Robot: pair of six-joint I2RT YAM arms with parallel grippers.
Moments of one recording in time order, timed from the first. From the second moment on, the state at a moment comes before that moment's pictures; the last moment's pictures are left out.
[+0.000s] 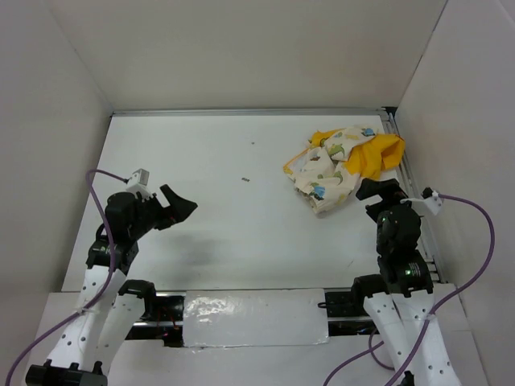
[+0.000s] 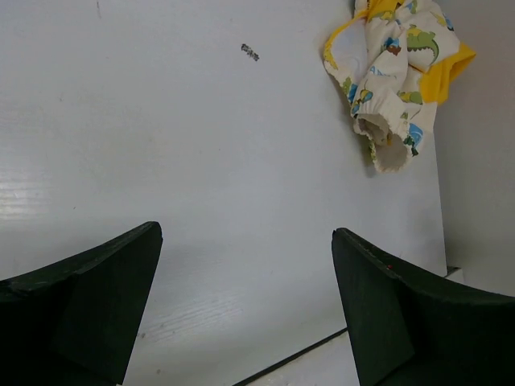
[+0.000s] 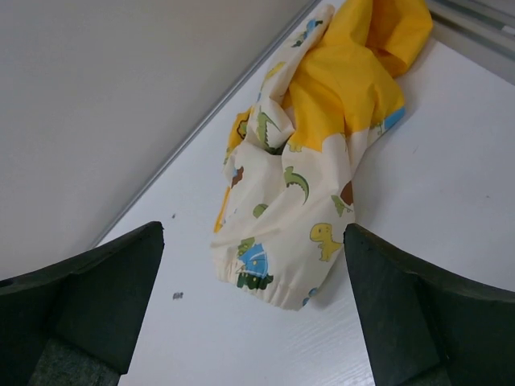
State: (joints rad) left arm -0.09 0.61 0.57 -0.40 0.34 -0.63; right arm 0.13 0.38 0.62 -0.41 0.43 0.79
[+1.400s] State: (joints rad) left arm -0.09 0.59 0.55 -0.39 0.37 -0.58; right arm 0.00 2.12 1.80 -0.63 -0.02 0.52
